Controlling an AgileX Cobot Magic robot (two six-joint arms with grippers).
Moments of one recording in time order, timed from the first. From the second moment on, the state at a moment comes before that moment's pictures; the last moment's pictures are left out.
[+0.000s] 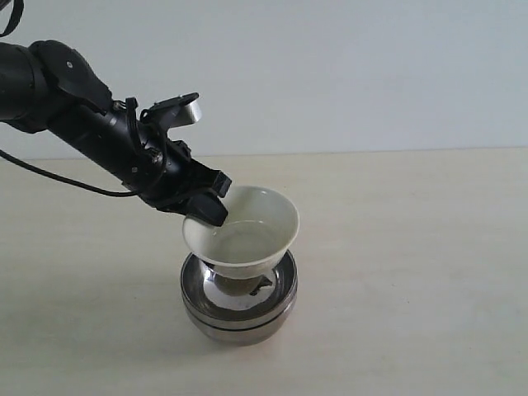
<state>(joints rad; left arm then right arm) -0.37 1.89 -1.37 -0.67 0.81 0.58 0.15 0.00 0.00 -0.04 0.33 0.20</state>
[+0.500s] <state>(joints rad) -0.37 1.89 -1.35 -0.67 0.81 0.60 0.15 0.00 0.00 -0.04 0.33 0.20</state>
